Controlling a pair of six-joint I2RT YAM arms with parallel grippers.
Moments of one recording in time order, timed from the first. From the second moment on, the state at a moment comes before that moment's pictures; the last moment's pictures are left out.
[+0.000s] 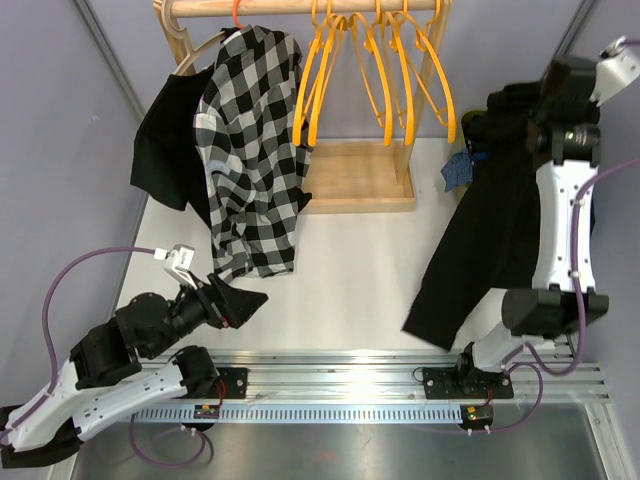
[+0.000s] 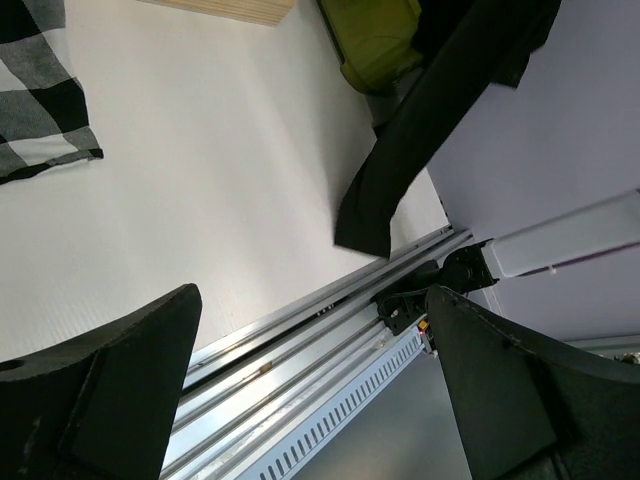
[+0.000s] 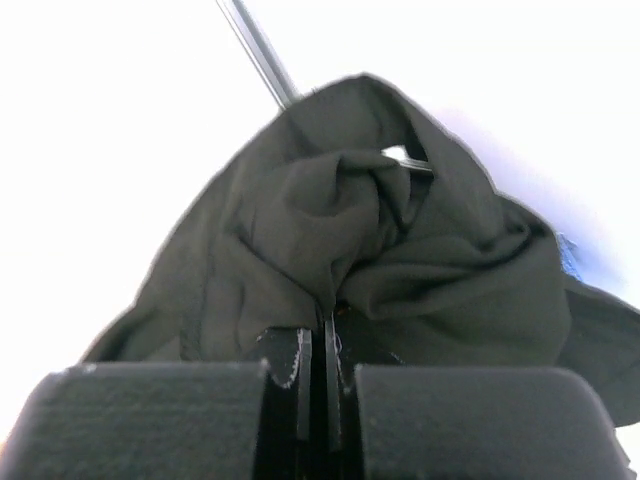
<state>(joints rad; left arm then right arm) -1.04 0.27 0.79 -0.77 -0.27 -0.85 -0.10 1.56 1.95 -0.71 0.62 0.50</state>
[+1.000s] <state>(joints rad) -1.04 0.27 0.82 -0.79 -0.28 -0.87 -0.37 1.91 2.39 0.15 0.22 0.64</state>
